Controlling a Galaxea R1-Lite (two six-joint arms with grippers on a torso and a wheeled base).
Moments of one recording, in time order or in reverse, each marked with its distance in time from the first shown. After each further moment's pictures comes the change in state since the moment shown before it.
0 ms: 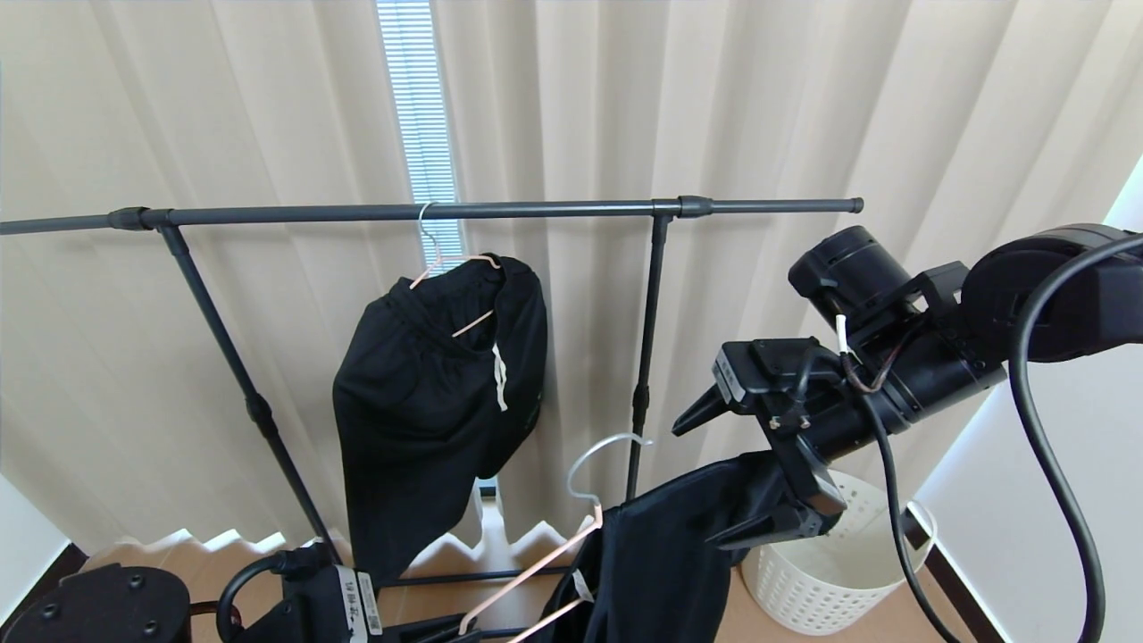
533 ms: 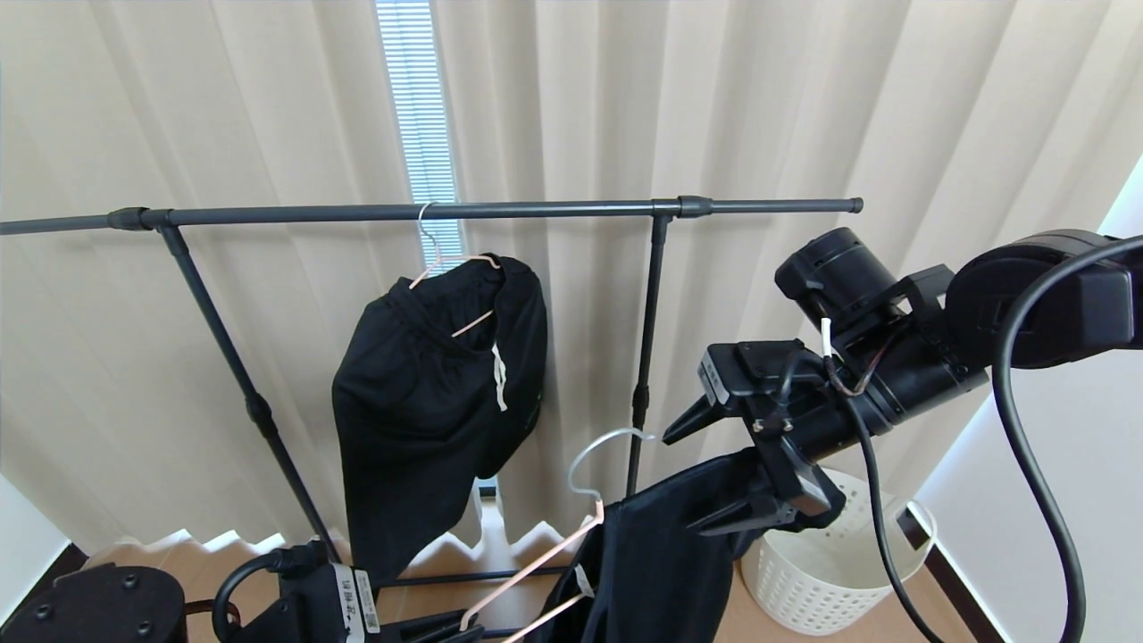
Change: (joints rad) left arm -0.002 0.000 0.000 -0.014 0.001 -0.001; right arm 0.028 0.012 0.001 -0.036 -0.004 0.017
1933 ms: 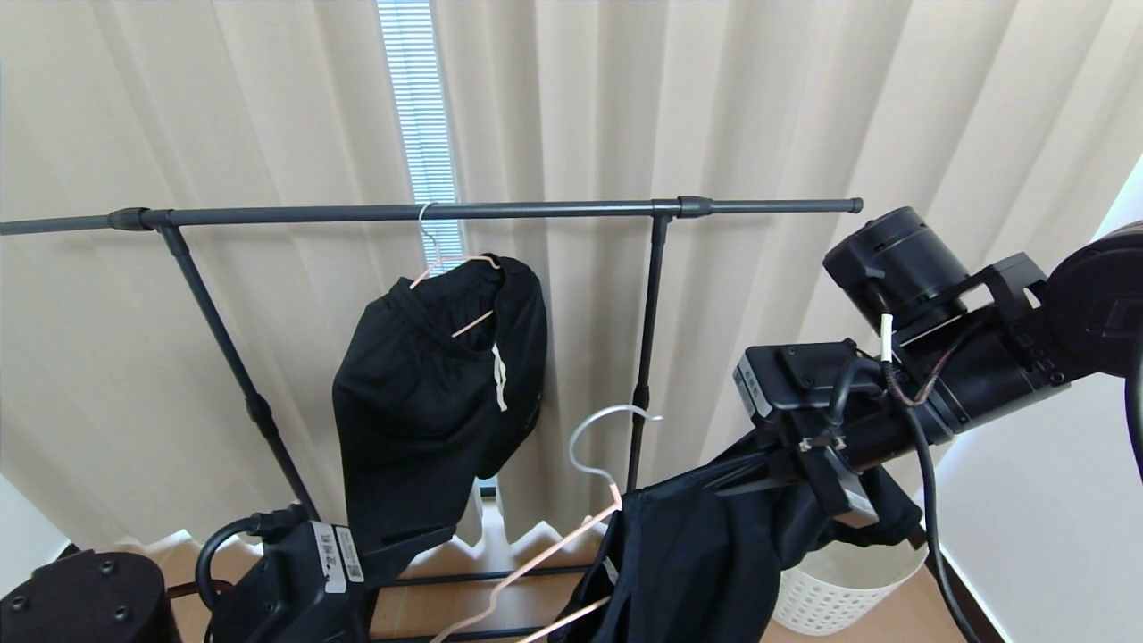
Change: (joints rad) left arm 0.020 0.030 0.000 -0.137 0.002 -0.110; right arm 0.009 -0.121 0.073 -0.004 -0.081 -0.001
